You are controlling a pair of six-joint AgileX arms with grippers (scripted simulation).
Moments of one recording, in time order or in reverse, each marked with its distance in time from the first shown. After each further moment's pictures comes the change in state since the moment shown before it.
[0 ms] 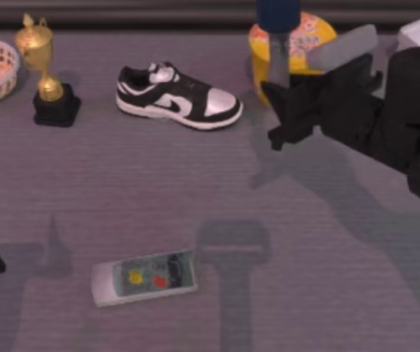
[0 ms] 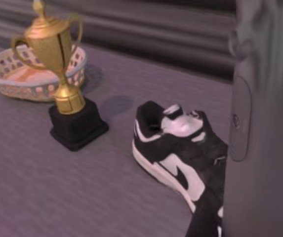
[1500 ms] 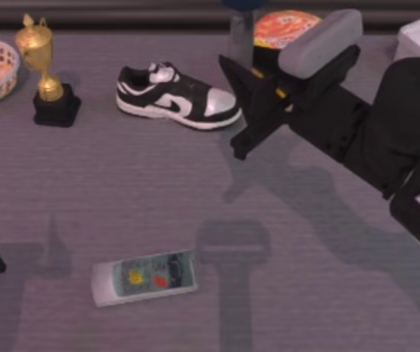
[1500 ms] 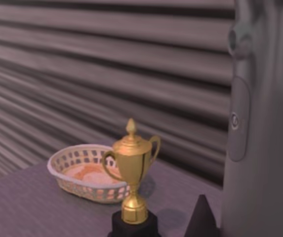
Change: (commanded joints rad) left arm 0.000 0.000 0.000 0.000 0.000 0.000; right arm 0.176 -0.100 -0.039 0.211 0.105 -0.058
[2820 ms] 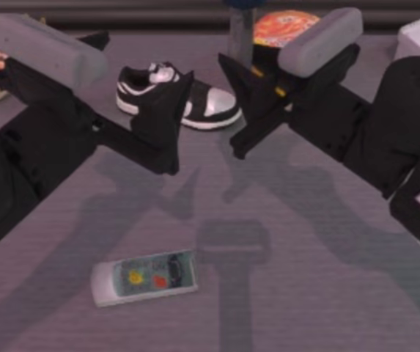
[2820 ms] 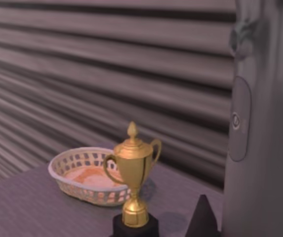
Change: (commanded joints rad) left arm -0.607 0.997 0.578 0.412 0.025 -0.003; right arm 0.002 -0.002 0.002 0.000 0.002 -0.001
